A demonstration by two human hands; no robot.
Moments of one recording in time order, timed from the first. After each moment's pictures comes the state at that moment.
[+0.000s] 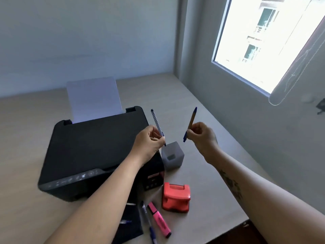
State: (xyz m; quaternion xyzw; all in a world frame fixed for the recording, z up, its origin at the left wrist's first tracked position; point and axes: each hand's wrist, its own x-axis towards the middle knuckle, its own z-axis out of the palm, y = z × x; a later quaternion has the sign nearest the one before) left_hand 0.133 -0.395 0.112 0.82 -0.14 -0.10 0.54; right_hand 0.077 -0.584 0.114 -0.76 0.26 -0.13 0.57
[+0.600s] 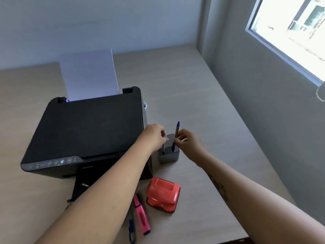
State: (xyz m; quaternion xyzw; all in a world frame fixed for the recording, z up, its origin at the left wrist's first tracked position) left_hand 0.169 -0.485 0.064 0.95 -0.09 -0.17 0.24; right_hand 0.126 -0.627 0.020 -0.85 0.15 0.08 0.49
